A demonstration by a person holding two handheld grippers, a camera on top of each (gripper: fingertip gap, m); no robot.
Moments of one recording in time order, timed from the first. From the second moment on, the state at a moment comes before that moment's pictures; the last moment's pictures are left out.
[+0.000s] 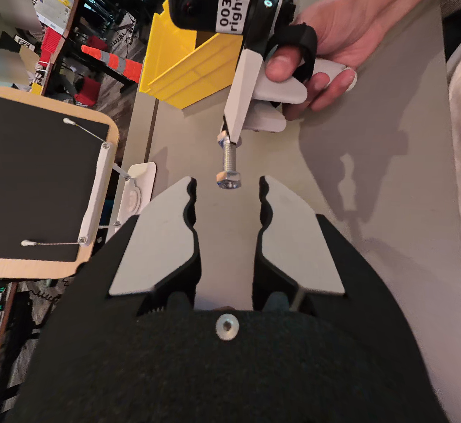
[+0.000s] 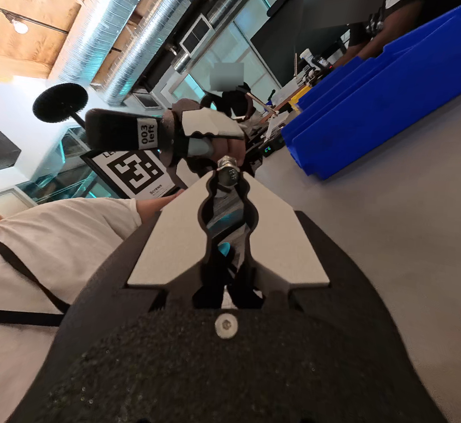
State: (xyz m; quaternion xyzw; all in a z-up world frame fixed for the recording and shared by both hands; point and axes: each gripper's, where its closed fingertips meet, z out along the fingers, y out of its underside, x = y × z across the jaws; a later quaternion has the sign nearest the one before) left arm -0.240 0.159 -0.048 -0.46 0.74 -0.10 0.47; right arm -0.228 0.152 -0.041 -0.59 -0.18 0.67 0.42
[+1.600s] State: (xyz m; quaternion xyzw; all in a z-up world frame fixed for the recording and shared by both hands) left arm -0.239 0.140 -0.035 -0.35 0.74 -0.25 0.51; right arm -0.235 0.138 -0.031 -0.57 -0.20 0.69 0.41
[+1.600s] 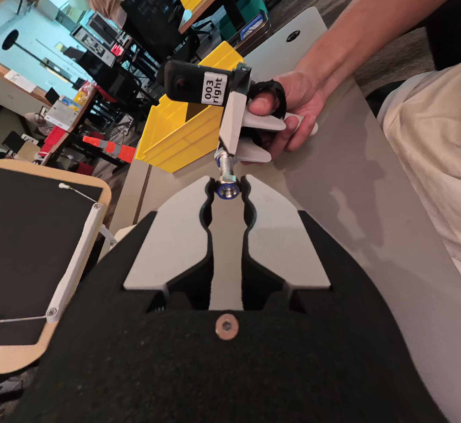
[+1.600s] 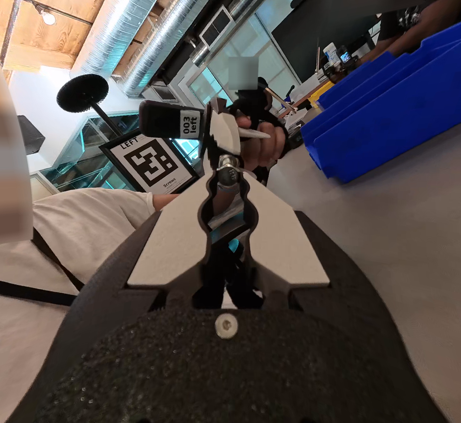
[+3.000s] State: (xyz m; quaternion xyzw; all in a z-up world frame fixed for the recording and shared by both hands) left arm -0.246 0.137 -0.035 -0.33 0.75 -0.24 0.52; right arm -0.231 0.139 -0.021 -0.55 -0.19 0.70 0.42
